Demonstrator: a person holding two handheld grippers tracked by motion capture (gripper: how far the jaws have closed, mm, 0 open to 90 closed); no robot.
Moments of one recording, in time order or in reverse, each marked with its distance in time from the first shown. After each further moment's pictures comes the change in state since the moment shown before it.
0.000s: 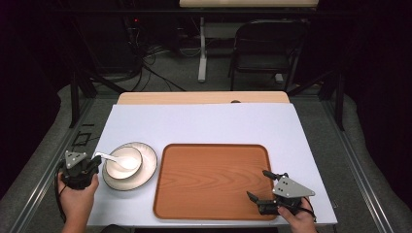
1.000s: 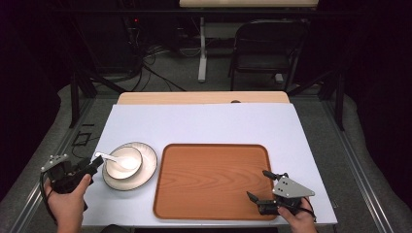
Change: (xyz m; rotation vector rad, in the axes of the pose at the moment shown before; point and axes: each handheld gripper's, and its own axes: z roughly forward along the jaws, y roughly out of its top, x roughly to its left) left arm 0.020 -0.001 -0.019 -0.055 -0.142 -0.271; right arm 0.000 0.000 0.000 0.001 0.000 -0.002
